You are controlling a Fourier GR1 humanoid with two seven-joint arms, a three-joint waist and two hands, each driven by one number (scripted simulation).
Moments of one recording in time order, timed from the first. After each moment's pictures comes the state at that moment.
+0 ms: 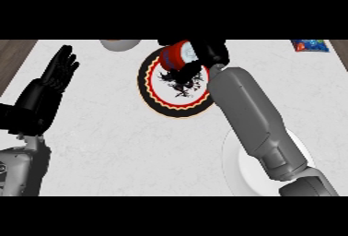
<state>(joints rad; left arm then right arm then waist) -0.30 0.26 0.09 -1.62 0.03 -0.09 0.14 -1.08 -0.03 0.08 -0.71 0.68 -0.08 0.09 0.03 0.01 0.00</state>
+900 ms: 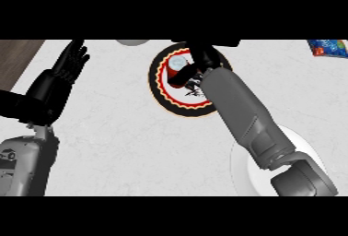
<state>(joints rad) -0.38 0.24 0.07 -1.57 0.04 -0.12 0.13 -1.22 0.00 0.04 -0.30 0.45 -0.24 -0.07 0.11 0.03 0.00</state>
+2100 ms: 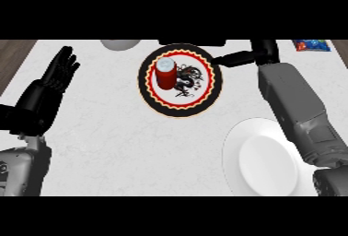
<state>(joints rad) -0.30 0.24 0.10 -1.61 0.02 -0.11 0.12 -1.13 -0.22 -0.26 -0.26 0.11 -0.08 -0.42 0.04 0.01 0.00</state>
